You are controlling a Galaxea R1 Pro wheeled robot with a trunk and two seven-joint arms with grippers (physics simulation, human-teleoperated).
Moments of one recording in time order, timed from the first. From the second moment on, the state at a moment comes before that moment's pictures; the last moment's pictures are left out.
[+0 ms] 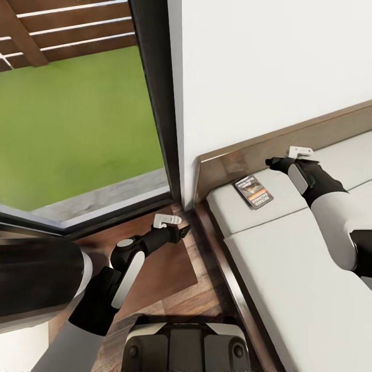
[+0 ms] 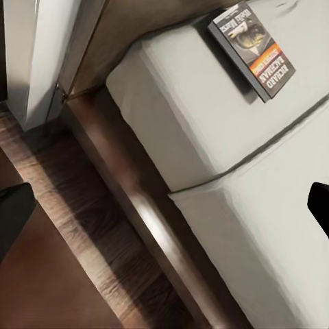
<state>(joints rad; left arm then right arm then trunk) -0.61 -0.06 -0.31 -1.41 0.32 0.60 -0.11 -1.46 -0.22 0.09 -0.41 -0.23 0.35 -0.07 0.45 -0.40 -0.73</state>
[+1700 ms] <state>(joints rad) -0.78 -0.11 -0.30 -1.51 0.36 0.75 -0.23 -1.46 -0.22 0.08 -0.42 -0.23 0.30 -0.07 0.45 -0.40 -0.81</state>
